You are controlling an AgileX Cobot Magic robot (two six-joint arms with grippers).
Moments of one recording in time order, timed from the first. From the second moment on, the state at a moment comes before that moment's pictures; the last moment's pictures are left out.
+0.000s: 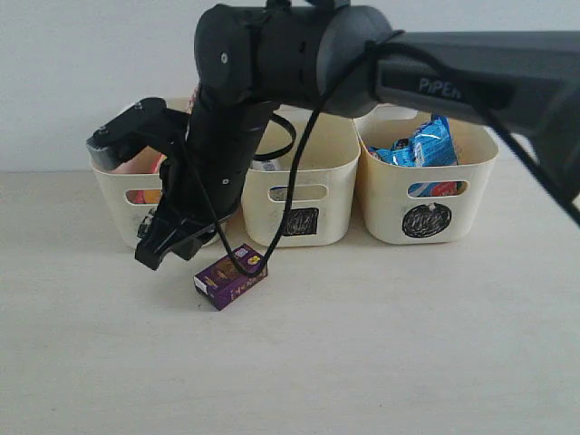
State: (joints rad) left arm -0.02 0.00 0.00 0.02 0.29 0.00; right arm 0.81 2.15 -1.95 0.18 1.03 -0.46
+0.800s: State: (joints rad) left arm -0.02 0.00 0.00 0.02 0.29 0.00; right arm 0.75 2.29 -1.99 0.08 0.97 -0.24
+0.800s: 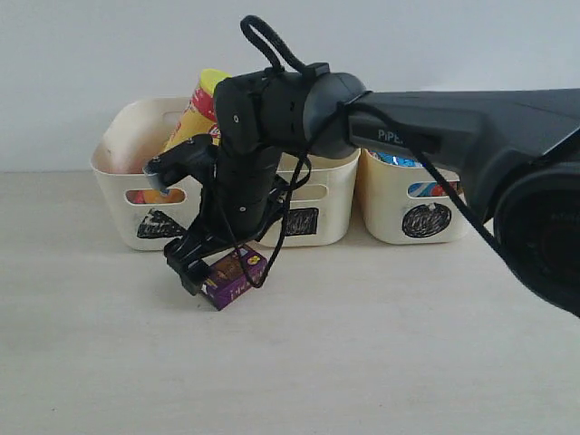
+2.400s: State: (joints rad) left arm -0.02 0.00 0.00 0.02 0.29 0.00; right arm 0.71 2.43 -1.99 0.11 0.82 -0.31
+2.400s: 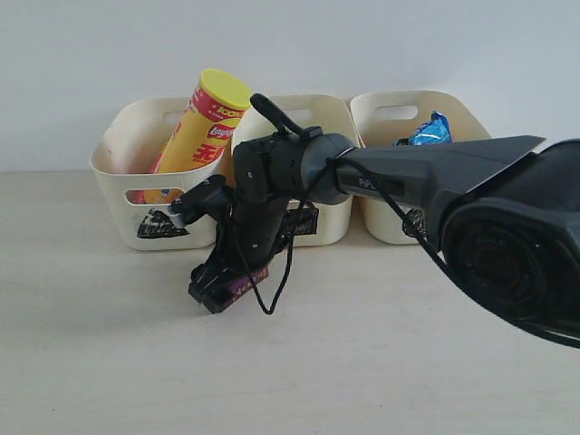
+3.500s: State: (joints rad) left arm -0.02 0.00 0.00 0.02 0.29 0.00; right arm 0.72 1.88 -1.64 0.06 0.75 -0.46
